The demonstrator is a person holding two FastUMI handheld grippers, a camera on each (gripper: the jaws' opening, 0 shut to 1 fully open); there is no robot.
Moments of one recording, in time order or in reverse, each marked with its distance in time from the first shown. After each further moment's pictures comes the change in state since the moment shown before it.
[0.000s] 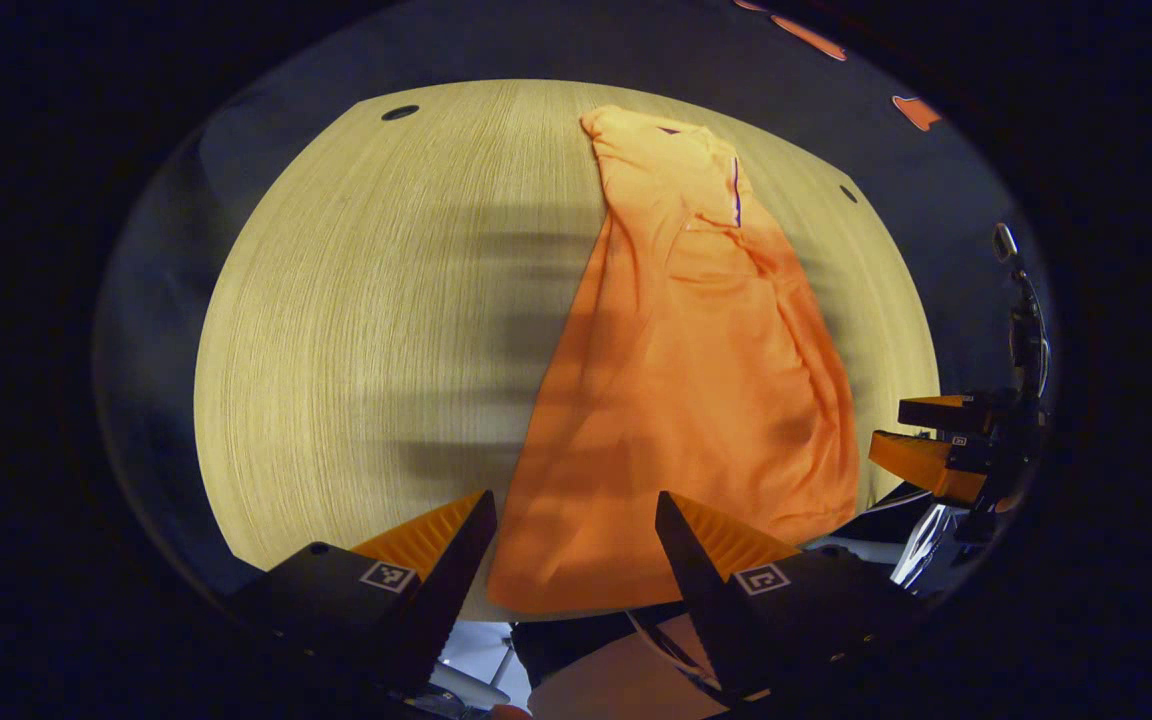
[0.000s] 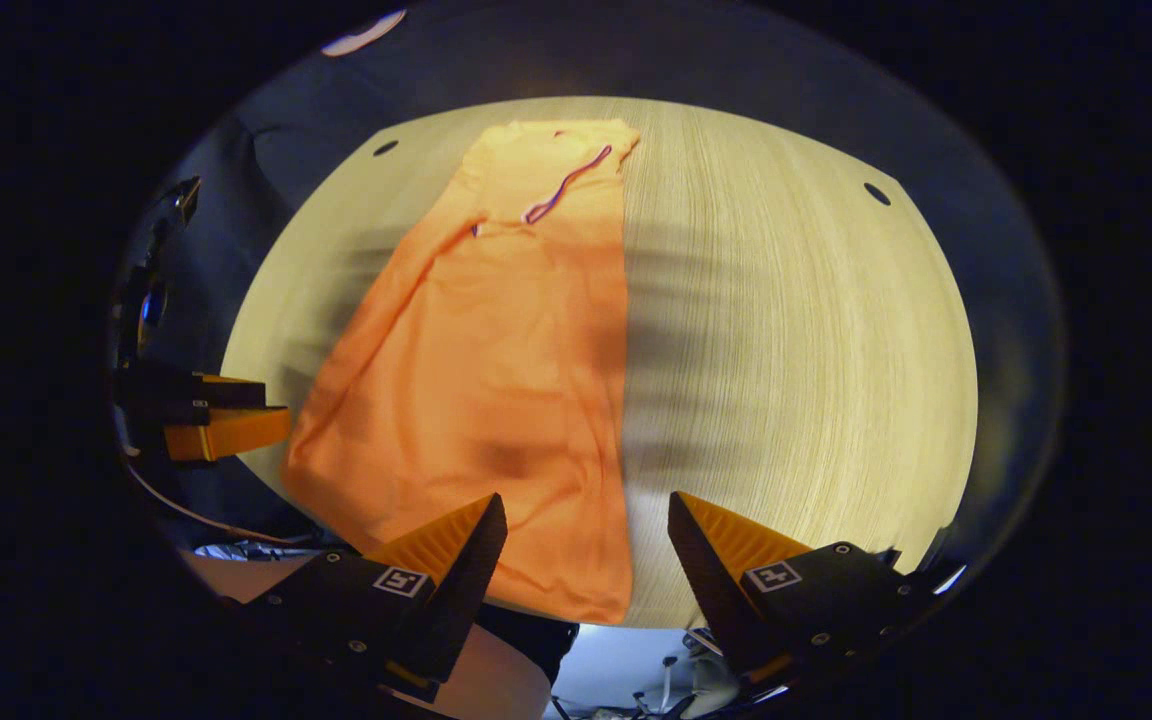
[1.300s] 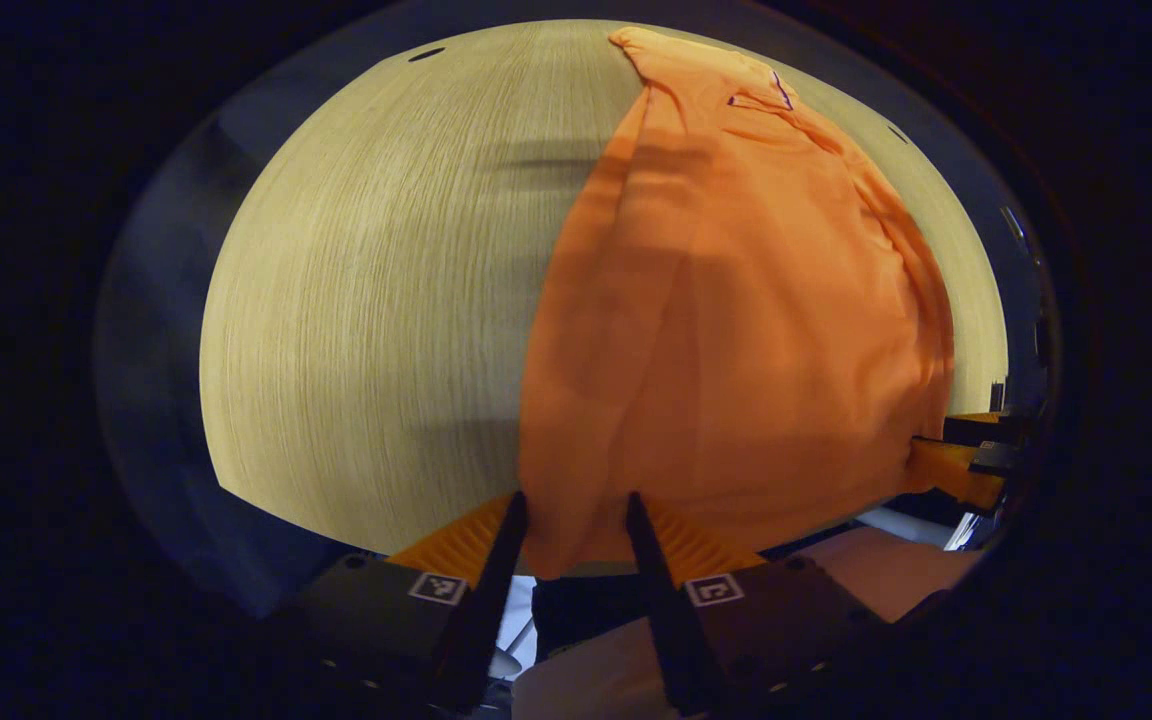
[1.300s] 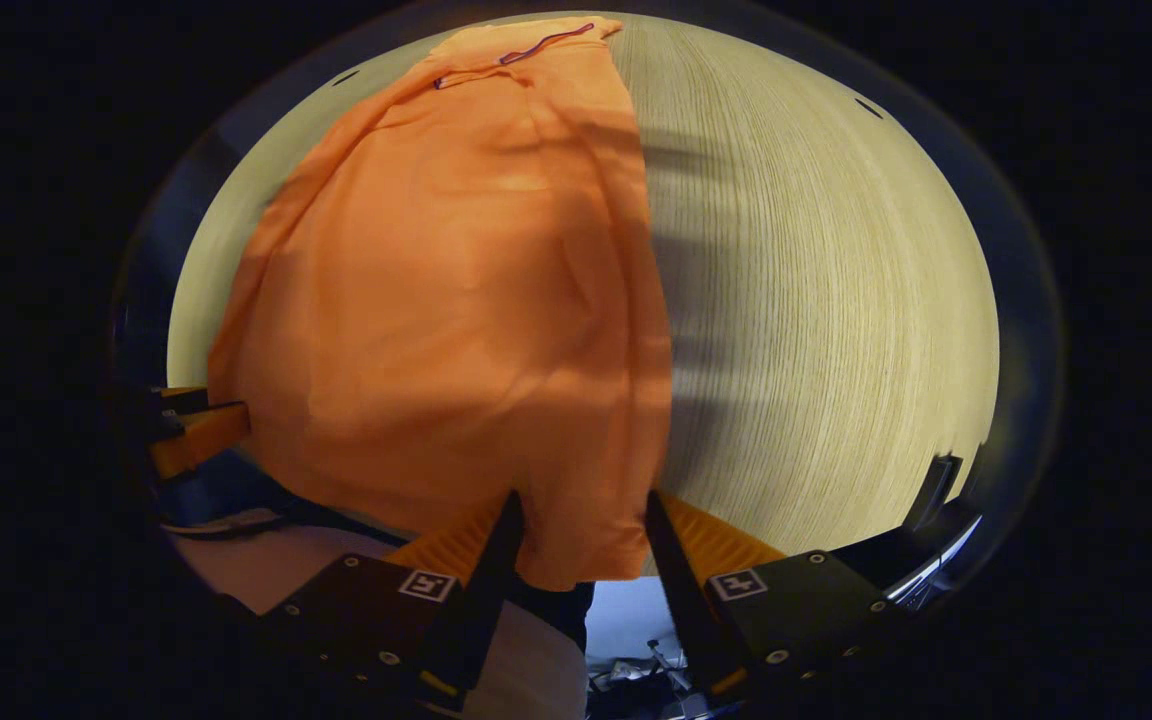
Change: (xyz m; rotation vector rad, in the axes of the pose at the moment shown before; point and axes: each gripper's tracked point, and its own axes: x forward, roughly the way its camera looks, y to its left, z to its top) left arm 0.041 0.006 -0.085 -0.017 0.142 0.156; right arm 0.036 0.012 -0.078 0.077 0.190 -0.057
